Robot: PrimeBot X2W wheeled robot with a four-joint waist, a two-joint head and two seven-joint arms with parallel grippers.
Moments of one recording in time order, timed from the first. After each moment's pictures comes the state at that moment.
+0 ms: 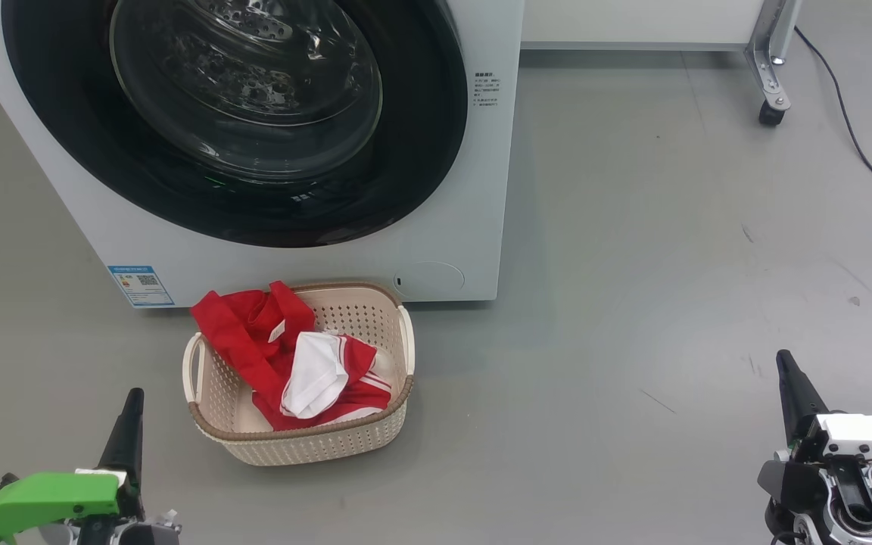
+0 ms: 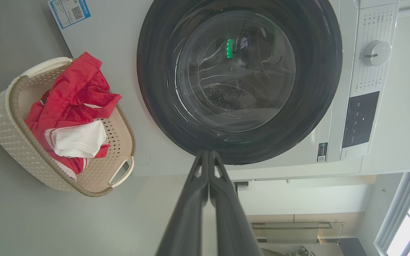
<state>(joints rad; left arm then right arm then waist) -0.05 0.06 0.05 0.27 -1.62 -0.12 0.08 -0.04 -0.10 -0.03 0.26 1.69 0.11 0.02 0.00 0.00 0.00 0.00</state>
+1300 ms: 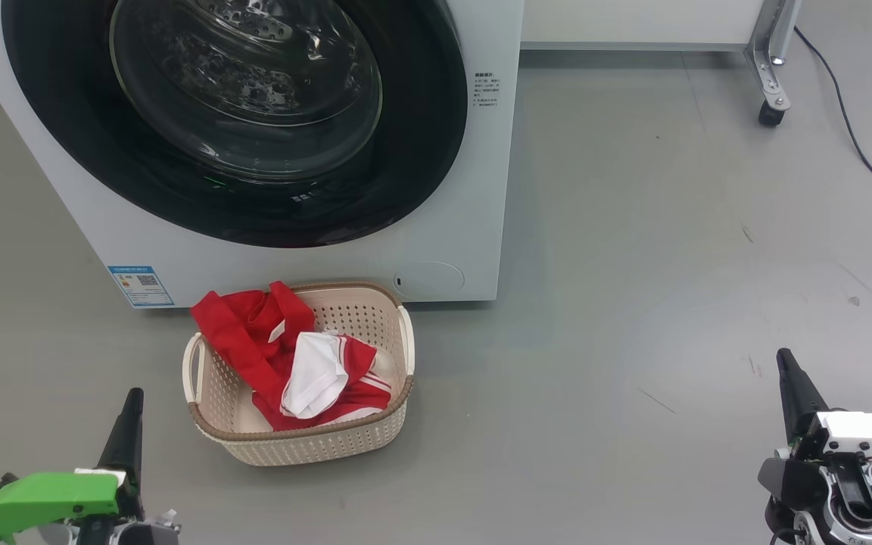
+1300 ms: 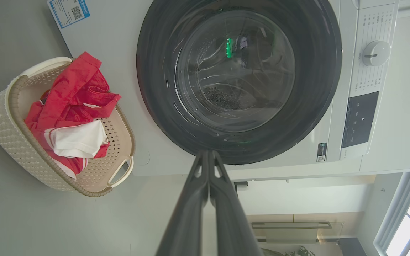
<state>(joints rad) -0.05 0.05 0.05 0.27 -1.62 -0.12 0.09 -0.05 -0.10 -0.03 0.27 1.69 0.11 0.03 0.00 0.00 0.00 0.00</state>
